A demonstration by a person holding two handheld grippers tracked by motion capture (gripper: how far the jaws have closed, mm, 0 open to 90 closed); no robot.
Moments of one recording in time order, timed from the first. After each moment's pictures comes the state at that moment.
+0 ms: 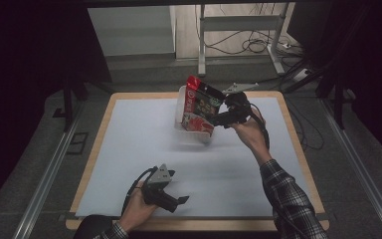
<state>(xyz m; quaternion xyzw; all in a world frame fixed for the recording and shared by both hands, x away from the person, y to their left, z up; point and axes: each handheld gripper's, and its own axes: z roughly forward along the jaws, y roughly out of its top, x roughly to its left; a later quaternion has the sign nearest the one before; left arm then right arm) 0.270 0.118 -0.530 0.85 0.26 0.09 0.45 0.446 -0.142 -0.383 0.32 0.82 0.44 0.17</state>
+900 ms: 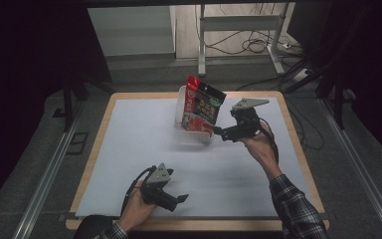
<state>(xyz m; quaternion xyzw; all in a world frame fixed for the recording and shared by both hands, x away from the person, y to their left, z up) 0.269 0.119 -0.527 0.85 0.27 0.10 0.44 0.417 -0.169 -0.405 0.31 0.82 0.45 0.17</state>
